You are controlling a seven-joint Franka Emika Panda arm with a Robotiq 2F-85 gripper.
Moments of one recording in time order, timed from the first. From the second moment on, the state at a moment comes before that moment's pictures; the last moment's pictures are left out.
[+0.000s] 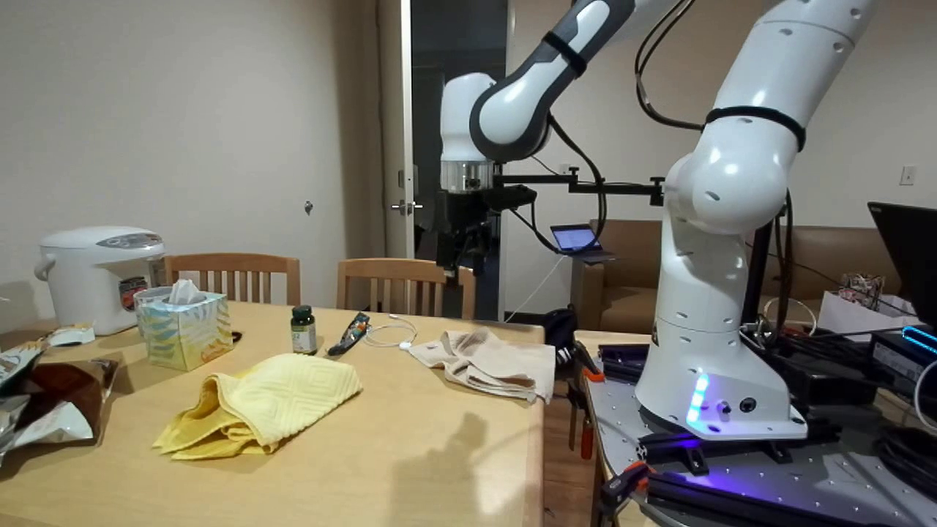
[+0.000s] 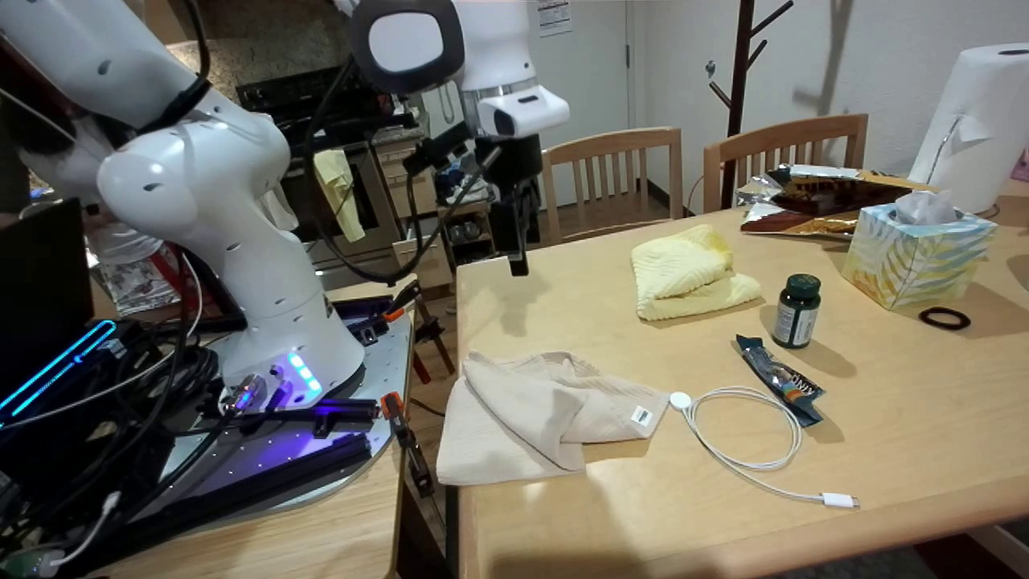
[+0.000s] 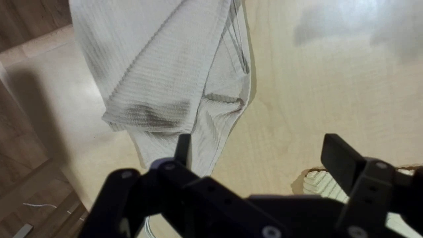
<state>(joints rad) -0.17 -0.35 -0.04 -2.78 -0.06 2.44 0.24</state>
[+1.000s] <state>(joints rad) -0.17 -0.08 -0.12 -2.68 0.04 2.51 0.23</state>
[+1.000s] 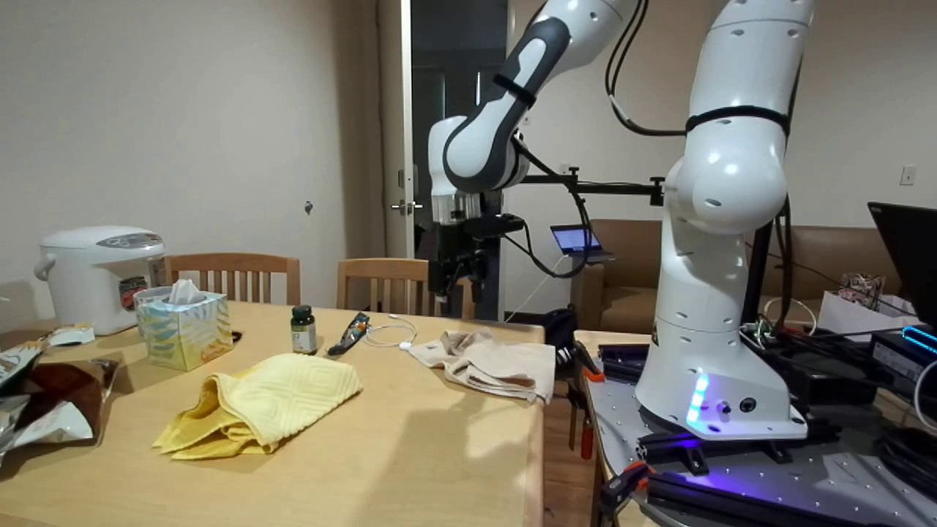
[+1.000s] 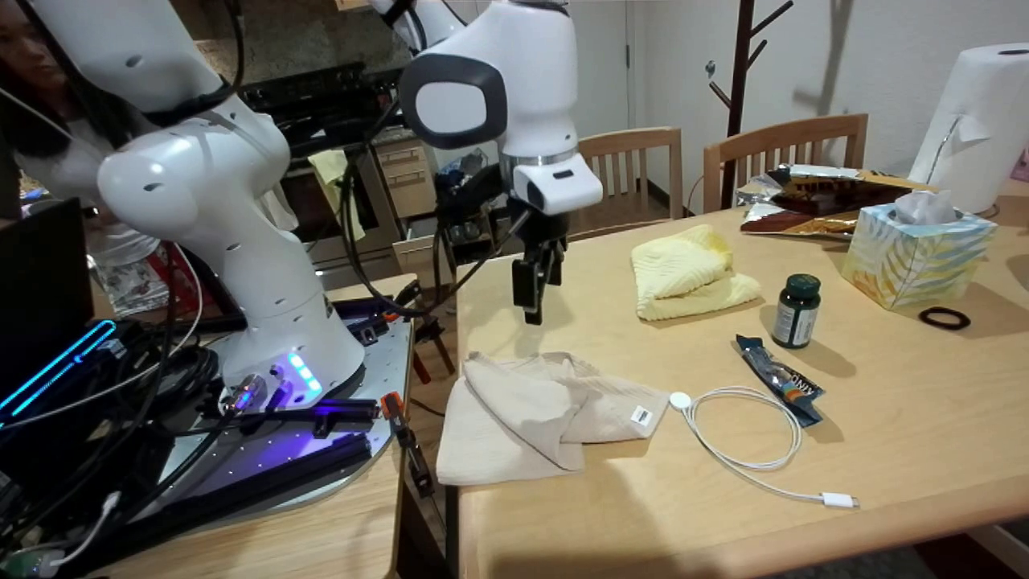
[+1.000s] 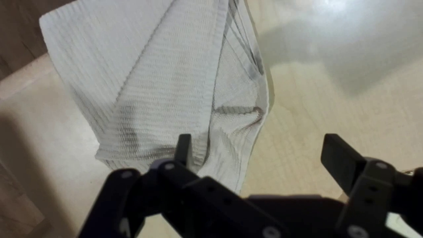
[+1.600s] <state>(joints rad) -0.17 0.04 -0.17 -2.67 0.51 2.60 -0.04</state>
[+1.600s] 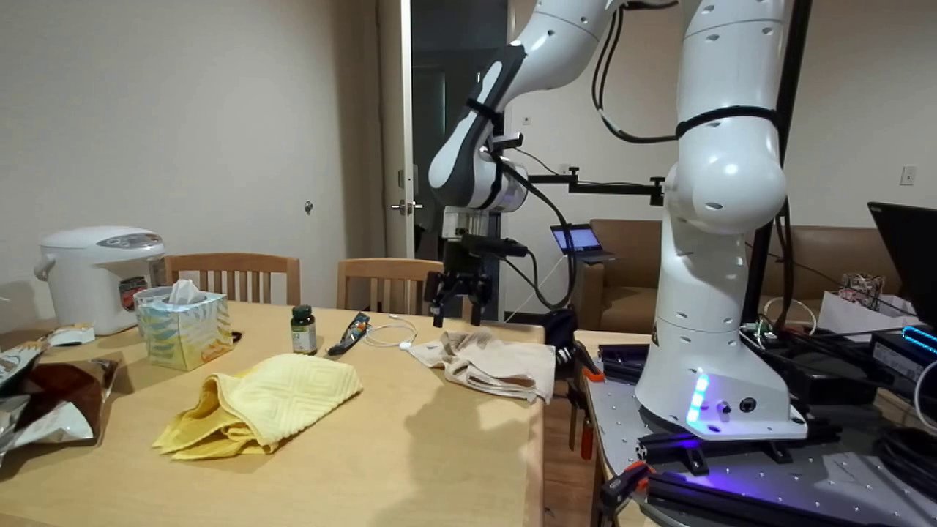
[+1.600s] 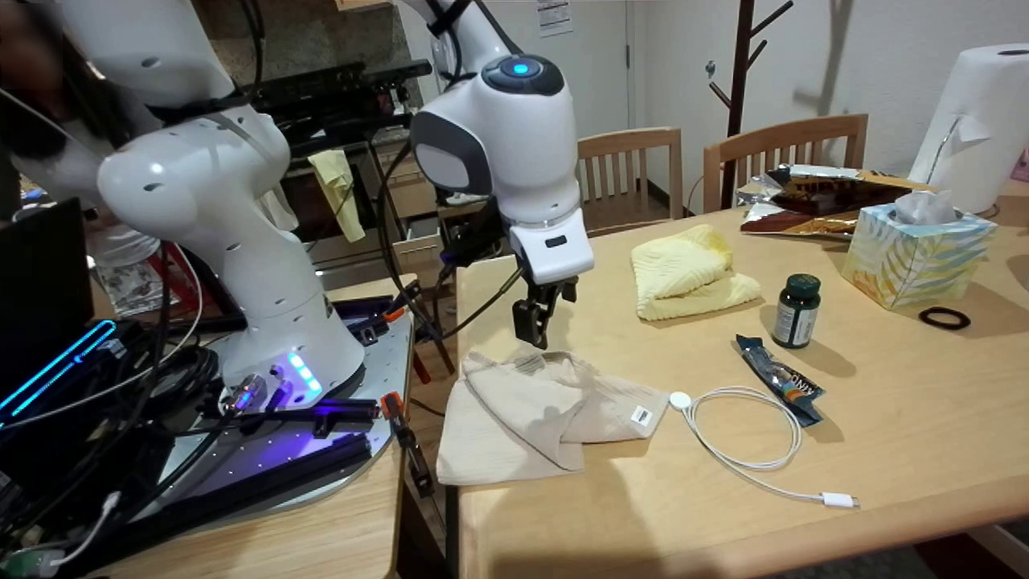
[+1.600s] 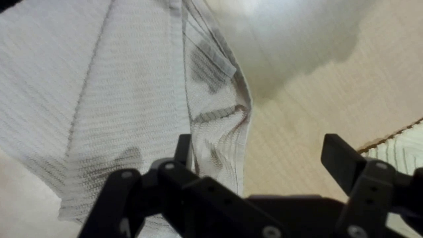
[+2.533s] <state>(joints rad) -0.12 0.18 -0.25 -2.64 -0.08 2.60 0.27</state>
